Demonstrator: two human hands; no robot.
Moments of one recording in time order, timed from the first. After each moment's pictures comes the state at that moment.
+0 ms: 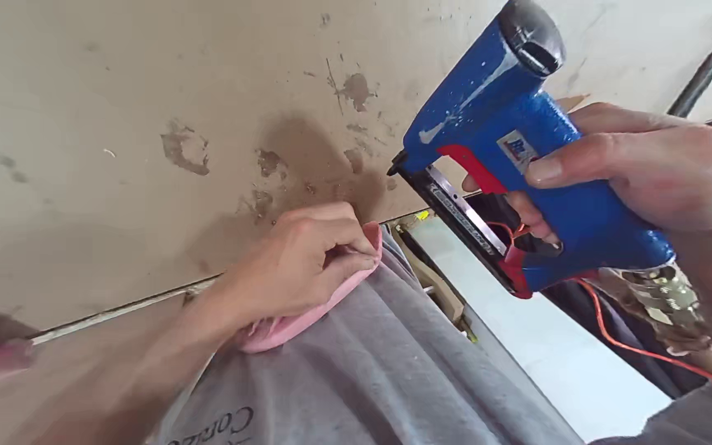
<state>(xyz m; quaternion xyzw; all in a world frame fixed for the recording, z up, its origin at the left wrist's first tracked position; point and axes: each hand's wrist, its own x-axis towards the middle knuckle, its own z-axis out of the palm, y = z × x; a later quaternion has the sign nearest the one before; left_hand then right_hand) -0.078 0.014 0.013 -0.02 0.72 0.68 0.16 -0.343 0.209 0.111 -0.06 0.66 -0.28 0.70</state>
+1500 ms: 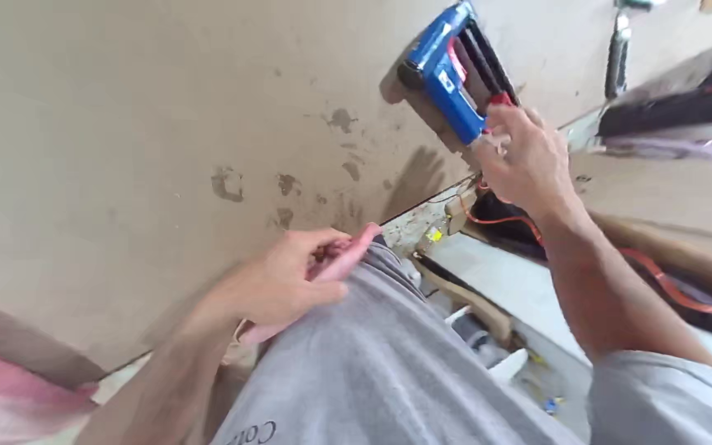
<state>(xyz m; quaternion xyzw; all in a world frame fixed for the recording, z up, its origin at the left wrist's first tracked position) -0.045 -0.022 0.036 -0.01 0.65 0.68 0.34 -0.280 0.289 0.065 -0.20 0.95 -0.04 0.23</state>
